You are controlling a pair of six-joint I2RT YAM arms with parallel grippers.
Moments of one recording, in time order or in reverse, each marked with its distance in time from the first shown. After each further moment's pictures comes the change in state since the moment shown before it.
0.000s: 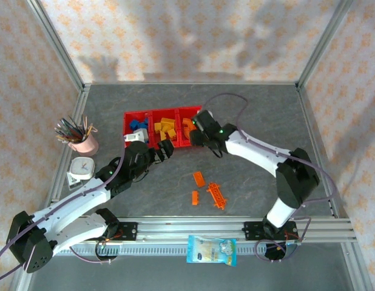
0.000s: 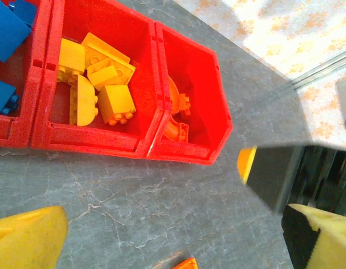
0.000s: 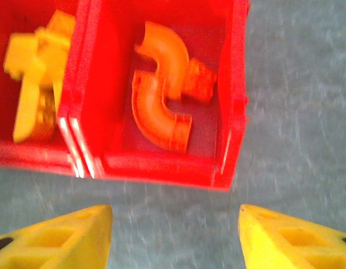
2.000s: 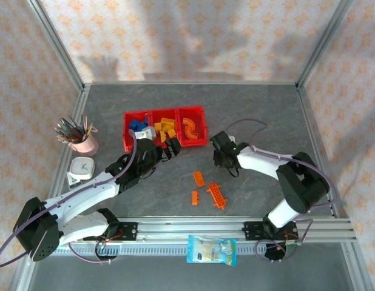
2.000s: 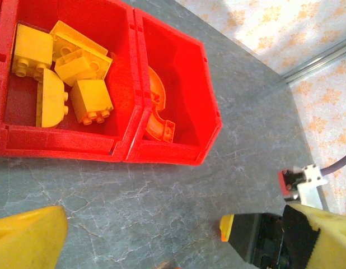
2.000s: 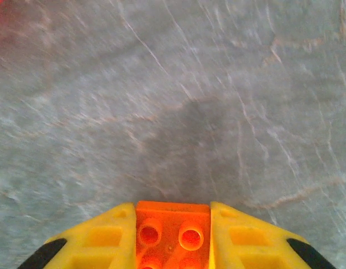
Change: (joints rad) left arm -0.023 0.135 0.014 0.134 0.013 -0.004; right arm -0.129 -0.061 -0.351 0.107 -0.031 0.153
